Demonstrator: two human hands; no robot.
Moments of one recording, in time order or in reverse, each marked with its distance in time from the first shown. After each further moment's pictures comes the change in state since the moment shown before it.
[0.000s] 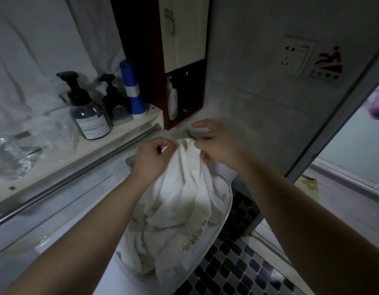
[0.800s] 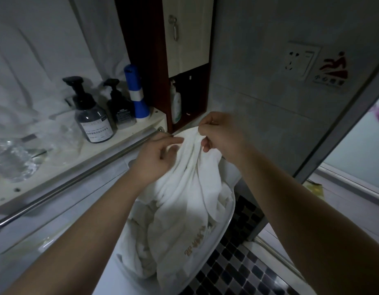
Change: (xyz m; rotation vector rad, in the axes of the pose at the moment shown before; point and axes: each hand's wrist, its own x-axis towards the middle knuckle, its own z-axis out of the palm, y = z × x) left_hand 0.003 0.015 -0.018 0.108 -0.125 0.328; right_hand 0.019 -0.025 -0.004 0.237 0.159 -0.011
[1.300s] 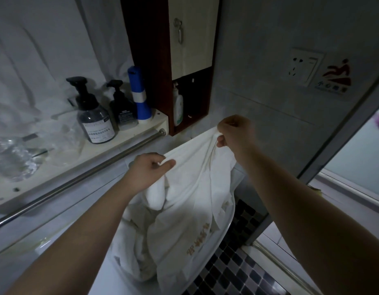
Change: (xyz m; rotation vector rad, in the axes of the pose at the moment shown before) left_hand -0.017 -0.042 -0.001 -0.074 -0.100 -0.325; right_hand 0.027 0.028 -0.026 -0.045 0.254 0.068
